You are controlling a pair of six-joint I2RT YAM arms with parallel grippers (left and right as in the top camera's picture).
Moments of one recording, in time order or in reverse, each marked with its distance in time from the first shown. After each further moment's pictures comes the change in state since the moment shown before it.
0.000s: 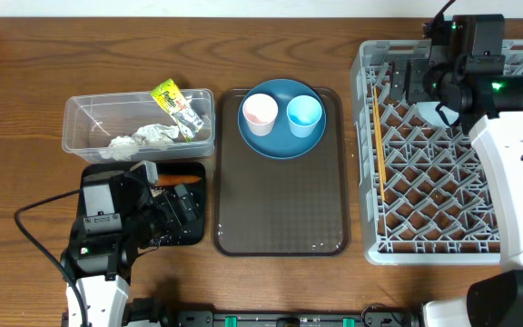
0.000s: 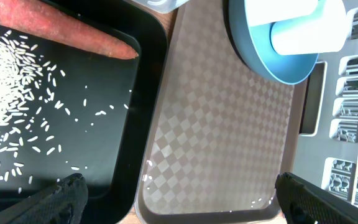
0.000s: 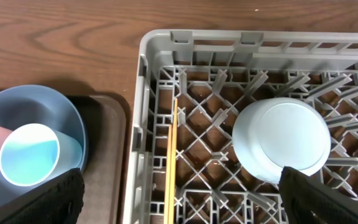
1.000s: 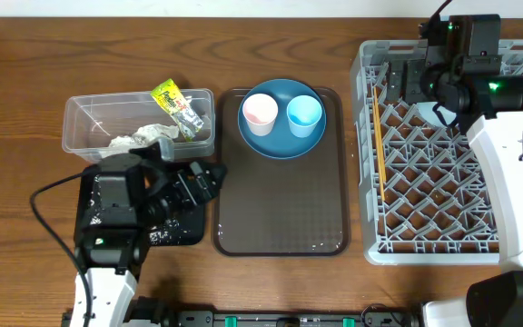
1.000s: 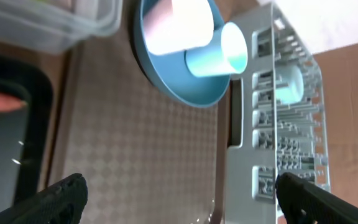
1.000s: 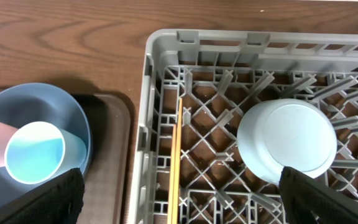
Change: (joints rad) left arm -0.160 0.047 0.001 0.314 0.087 -0.222; right arm 0.012 0.000 0.000 0.000 -0.003 0.000
